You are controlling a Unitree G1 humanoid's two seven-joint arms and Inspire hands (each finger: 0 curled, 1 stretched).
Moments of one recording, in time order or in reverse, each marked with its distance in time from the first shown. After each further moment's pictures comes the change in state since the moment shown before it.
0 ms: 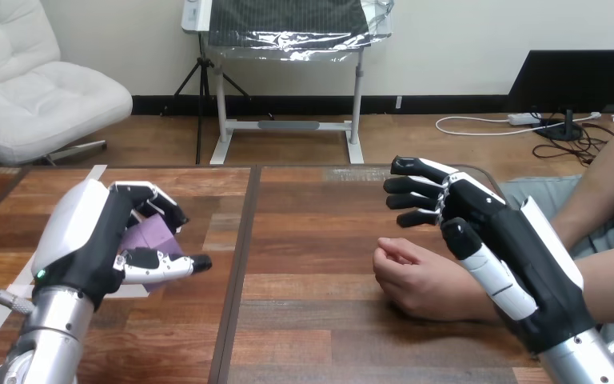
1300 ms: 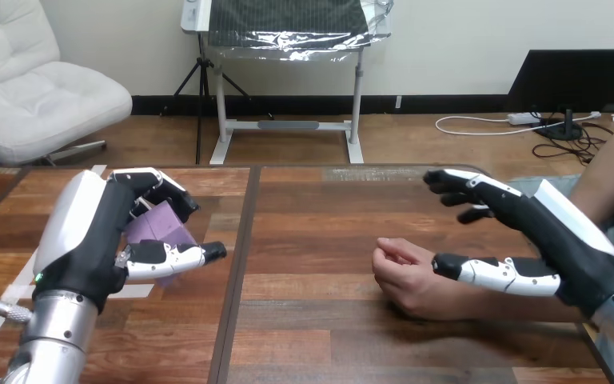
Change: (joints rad) left arm 0.078 -0.070 0.049 -0.172 -0.043 0.011 -0.032; right arm -0.196 -0.300 -0.037 0.314 -0.201 -0.101 0.000
